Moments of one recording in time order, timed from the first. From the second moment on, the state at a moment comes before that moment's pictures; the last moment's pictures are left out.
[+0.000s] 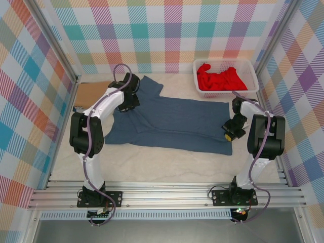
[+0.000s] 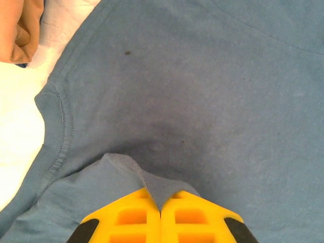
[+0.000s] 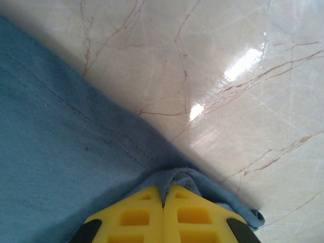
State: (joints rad) left arm -0.31 1.97 1.69 -0.94 -0.20 -0.63; right arm -0.09 1.84 1.21 -1.07 -0.05 0.78
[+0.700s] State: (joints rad) left arm -0.29 1.89 1.59 -0.84 0.00 -0.70; right arm 0.01 1.50 1.12 -1.01 -0.07 0.72
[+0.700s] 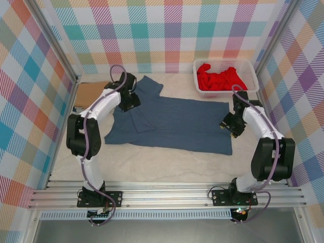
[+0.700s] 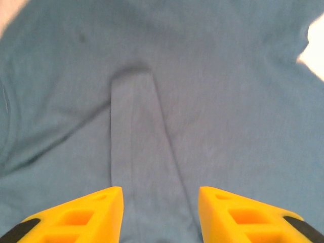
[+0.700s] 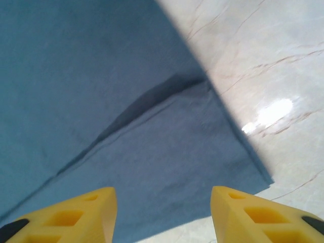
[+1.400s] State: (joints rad) left arm -0.30 1.86 1.25 -0.67 0.22 -0.90; right arm 0.05 1.34 0.93 -0.89 -0.32 0.67
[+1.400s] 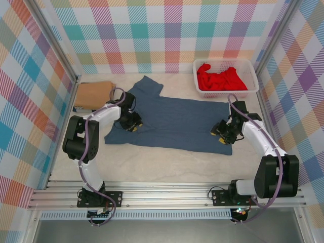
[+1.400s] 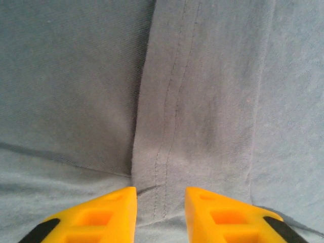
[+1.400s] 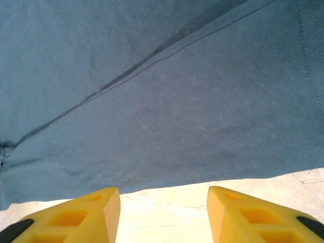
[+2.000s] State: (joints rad) left arm -0.33 1.89 1.25 -0.69 0.19 -0.89; right arm 0.05 1.34 0.93 -0.89 -0.33 0.67
